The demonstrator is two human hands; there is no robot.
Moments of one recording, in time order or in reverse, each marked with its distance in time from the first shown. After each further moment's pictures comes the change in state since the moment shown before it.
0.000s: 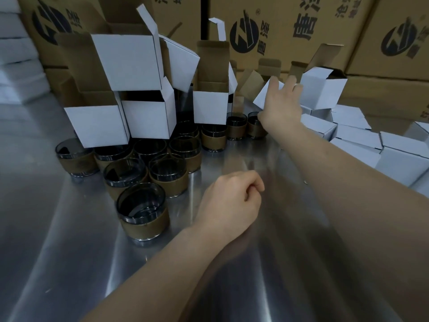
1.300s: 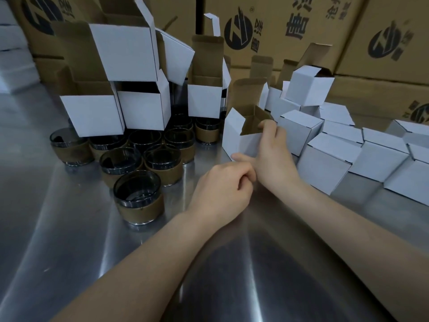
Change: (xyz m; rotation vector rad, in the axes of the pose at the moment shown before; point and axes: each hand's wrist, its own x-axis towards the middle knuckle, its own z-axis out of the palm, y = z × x) left_hand -0.003 0.005 -0.002 0.029 -0.027 0.048; right_hand -0.129 0.020 -0.014 0.436 -0.112 -0.116
